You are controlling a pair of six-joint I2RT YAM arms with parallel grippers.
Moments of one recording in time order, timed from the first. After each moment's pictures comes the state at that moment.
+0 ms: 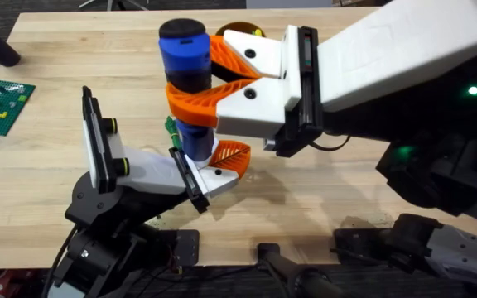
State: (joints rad) left arm -0.41 0.00 0.01 -0.08 0.68 -0.15; right arm 0.85 1.07 0.67 0.67 -0.58 0.13
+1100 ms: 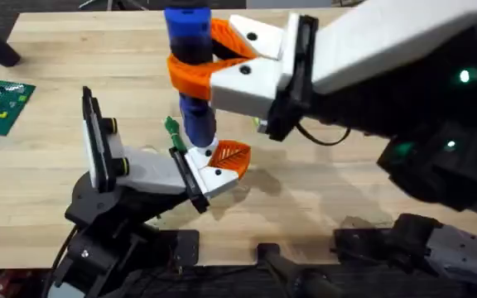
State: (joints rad) left arm -0.41 0.00 0.01 -0.07 0.68 -0.16; right arm 0.85 1.08 0.71 0.58 -0.46 0.13
